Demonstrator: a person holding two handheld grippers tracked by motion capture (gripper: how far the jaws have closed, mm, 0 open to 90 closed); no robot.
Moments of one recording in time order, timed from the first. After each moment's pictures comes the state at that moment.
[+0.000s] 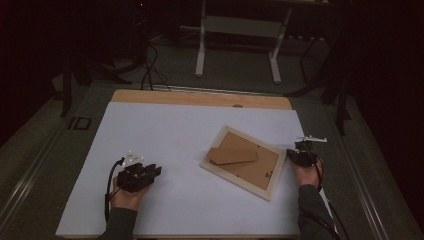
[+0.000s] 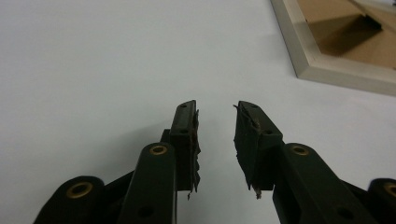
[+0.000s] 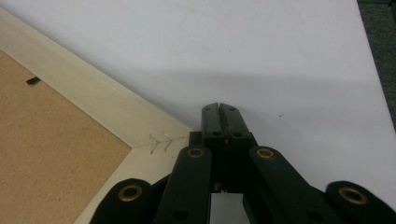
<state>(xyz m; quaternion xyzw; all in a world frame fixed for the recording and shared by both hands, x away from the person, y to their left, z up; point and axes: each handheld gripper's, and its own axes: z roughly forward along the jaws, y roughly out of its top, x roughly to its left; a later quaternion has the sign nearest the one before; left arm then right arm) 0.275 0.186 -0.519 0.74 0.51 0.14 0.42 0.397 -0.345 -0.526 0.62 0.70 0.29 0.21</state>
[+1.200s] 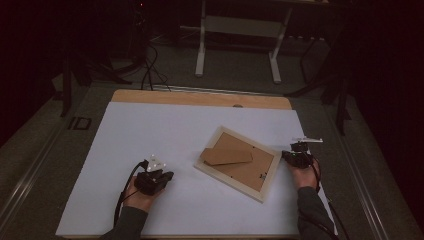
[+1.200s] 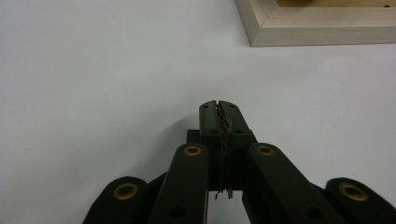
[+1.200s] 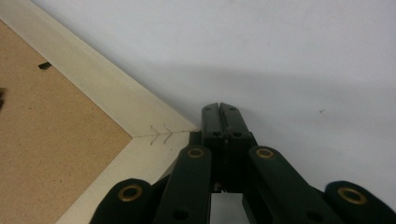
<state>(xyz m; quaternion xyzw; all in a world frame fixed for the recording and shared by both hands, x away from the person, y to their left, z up) 0.281 0.145 -0.531 0.80 0.44 0.14 0.37 0.391 -0.333 -0.526 0.60 0.72 0.30 0.19</state>
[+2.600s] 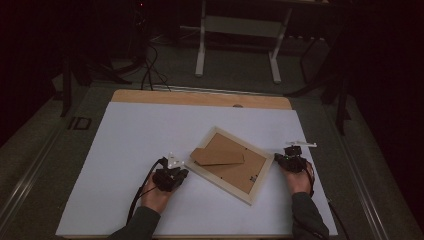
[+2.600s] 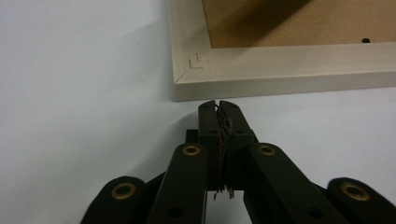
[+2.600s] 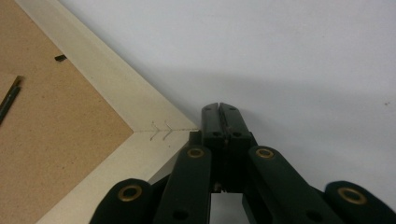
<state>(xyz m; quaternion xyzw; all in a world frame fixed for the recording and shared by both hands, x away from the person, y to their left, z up) 0.298 0.100 -0.538 0.82 0.43 0.15 0.36 0.377 -0.311 -0.529 0.58 0.73 0.32 0.18</state>
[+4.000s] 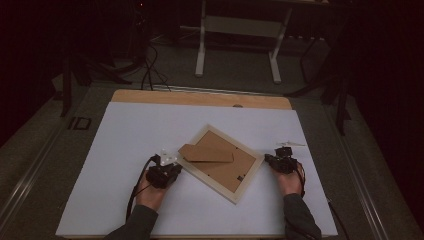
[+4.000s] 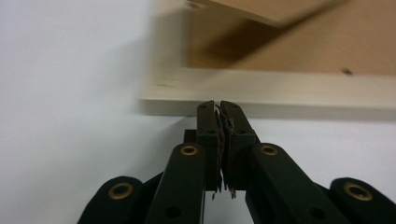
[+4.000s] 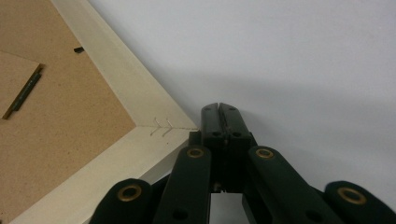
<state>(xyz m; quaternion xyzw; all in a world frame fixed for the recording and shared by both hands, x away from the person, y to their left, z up) 0.303 0.127 -0.529 0.78 0.47 0.18 0.37 0.373 -0.283 -0.531 0.56 0.74 0.34 0.16</state>
